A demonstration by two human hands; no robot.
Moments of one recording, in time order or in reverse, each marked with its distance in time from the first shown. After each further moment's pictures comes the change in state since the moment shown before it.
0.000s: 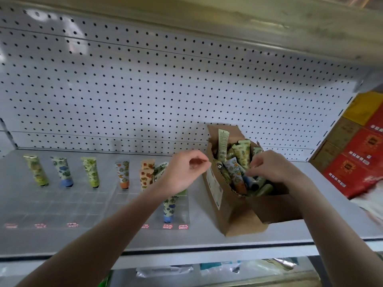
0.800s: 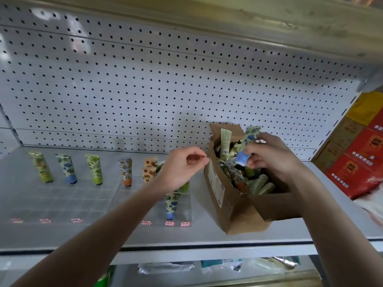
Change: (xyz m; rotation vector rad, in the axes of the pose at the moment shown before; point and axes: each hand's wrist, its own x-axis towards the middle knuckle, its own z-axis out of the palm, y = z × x) left_hand -0.004 0.002 -0.012 0.015 0.007 -0.010; right_hand -0.020 -0.037 -0.013 0.784 0.024 -0.010
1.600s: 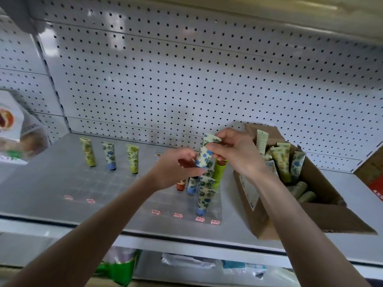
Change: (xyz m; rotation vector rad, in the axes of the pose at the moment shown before) left_hand -0.040 -0.038 -0.074 0.055 -0.012 -0.169; right_hand 0.010 -0.021 0.131 0.000 -0.165 -0.344
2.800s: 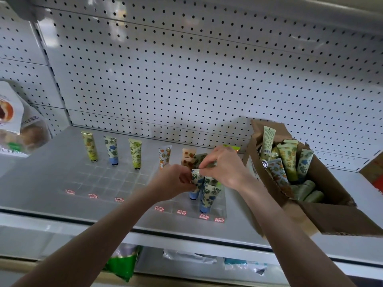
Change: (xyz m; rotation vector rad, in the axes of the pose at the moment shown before) left_hand -0.015 -0.045 0.014 0.287 -0.140 -0.133; right_hand 0.001 0.032 0.034 -0.632 -0.182 0.026
